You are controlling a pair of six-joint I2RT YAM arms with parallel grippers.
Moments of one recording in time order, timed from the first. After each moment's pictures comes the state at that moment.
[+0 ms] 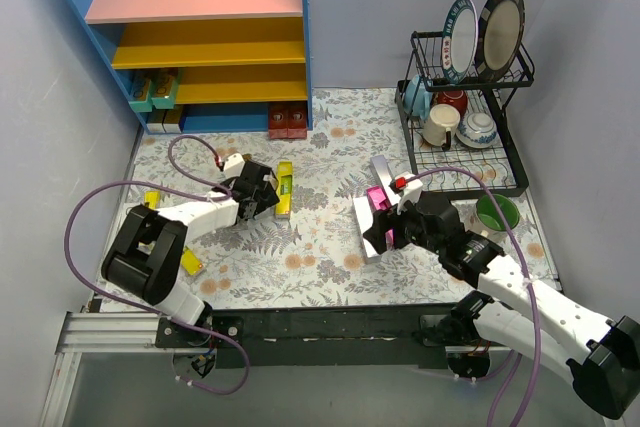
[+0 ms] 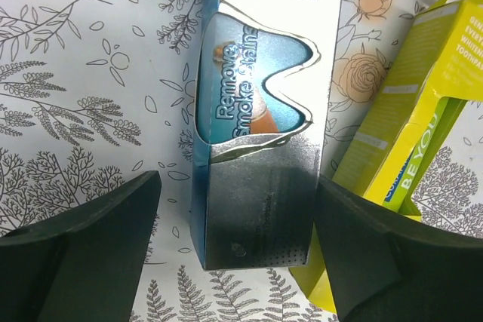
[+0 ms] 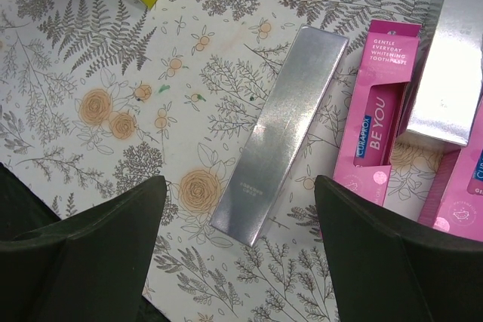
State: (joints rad) left arm -0.45 1.56 0.78 -0.21 -0.40 -0.84; right arm 0.72 0.81 0.49 -0.19 -0.08 0.24
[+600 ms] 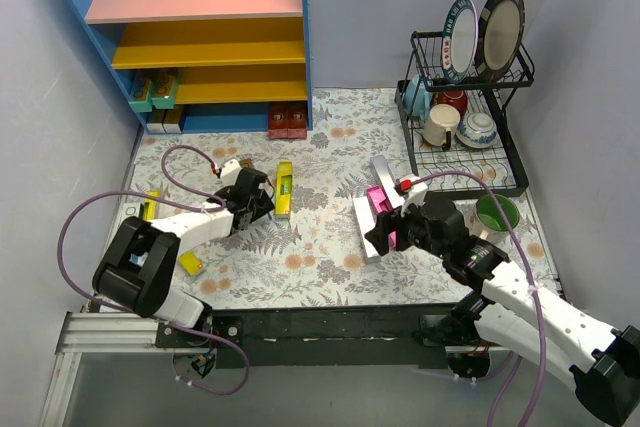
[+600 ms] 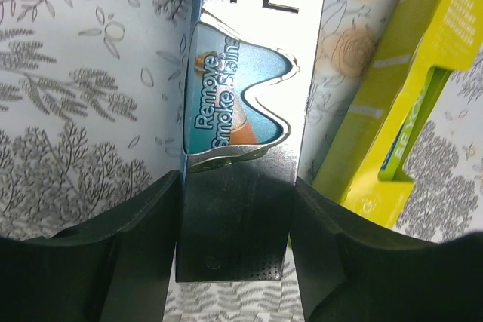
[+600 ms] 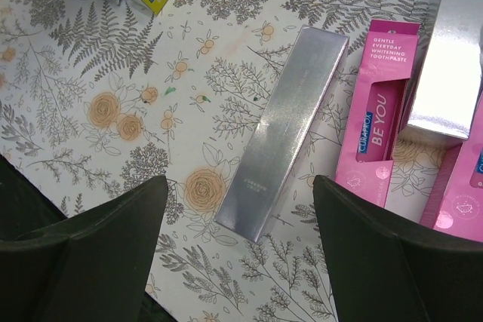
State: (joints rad) left arm -0.46 1.48 0.67 -0.08 -0.40 -0.86; right arm 0.72 0.75 0.46 -0.19 -0.08 0.27
